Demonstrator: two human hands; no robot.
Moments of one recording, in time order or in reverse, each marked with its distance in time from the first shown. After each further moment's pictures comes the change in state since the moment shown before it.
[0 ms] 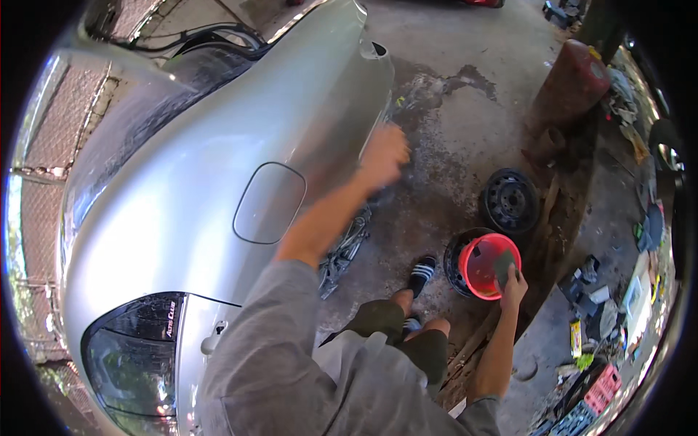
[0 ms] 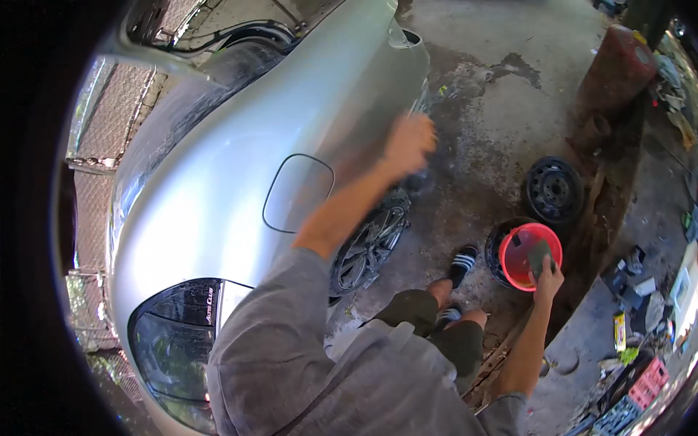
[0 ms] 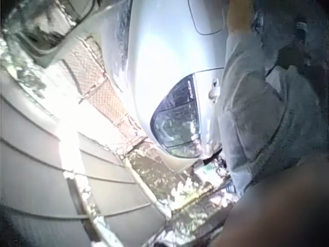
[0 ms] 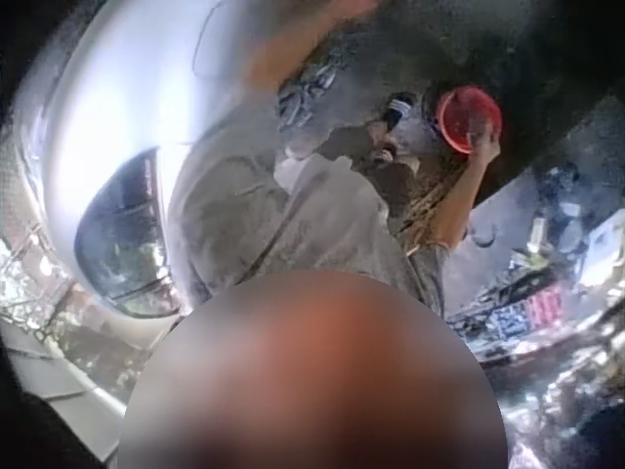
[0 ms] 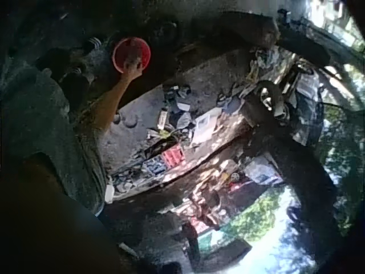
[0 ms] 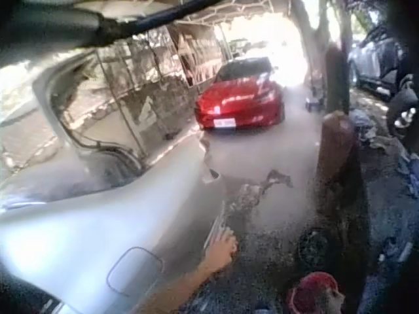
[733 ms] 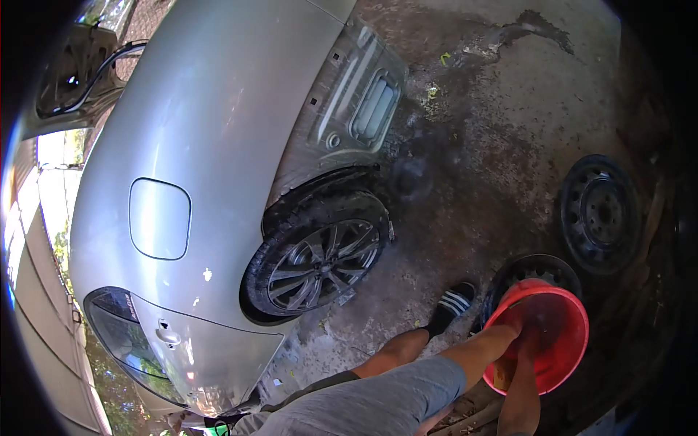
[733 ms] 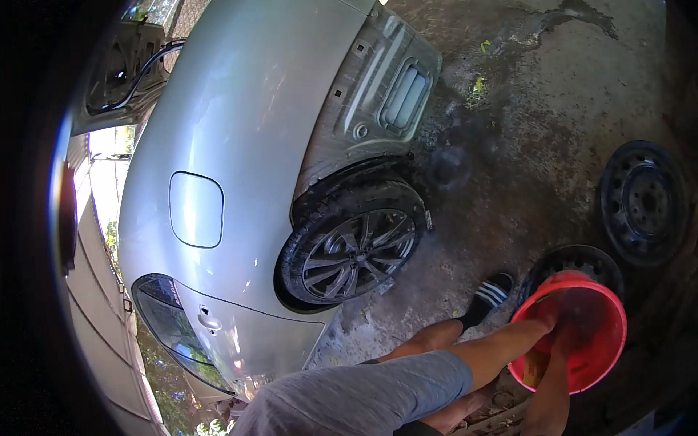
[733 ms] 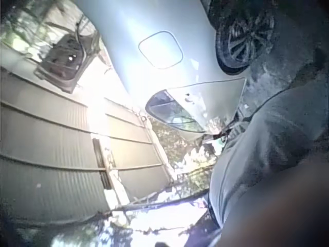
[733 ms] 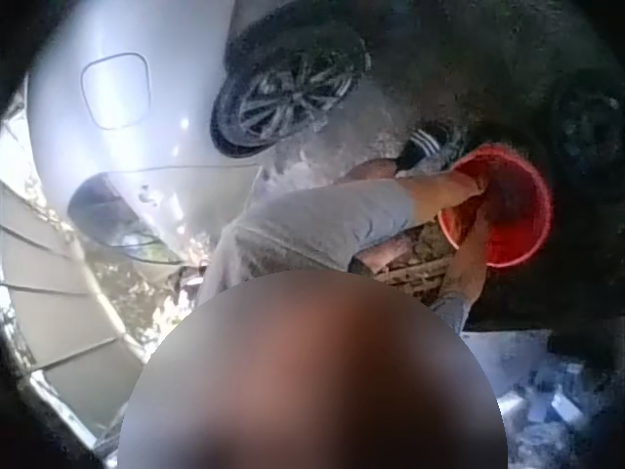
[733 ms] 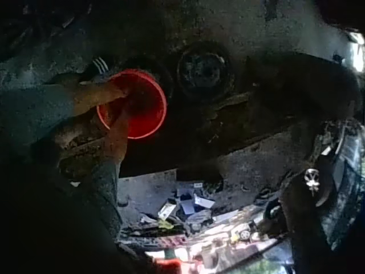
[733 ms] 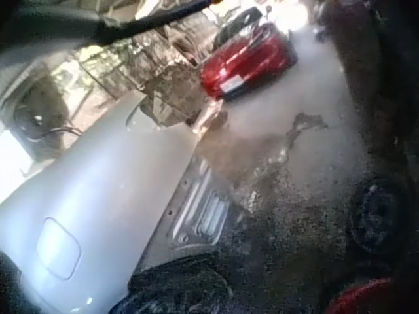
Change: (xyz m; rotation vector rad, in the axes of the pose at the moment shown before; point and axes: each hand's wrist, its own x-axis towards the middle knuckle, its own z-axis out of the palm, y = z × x) left_hand -0.299 0.307 0.557 -0.442 -0.711 -1.481; right_hand 0.275 0.378 -0.036 -1.068 -0.354 -0.243
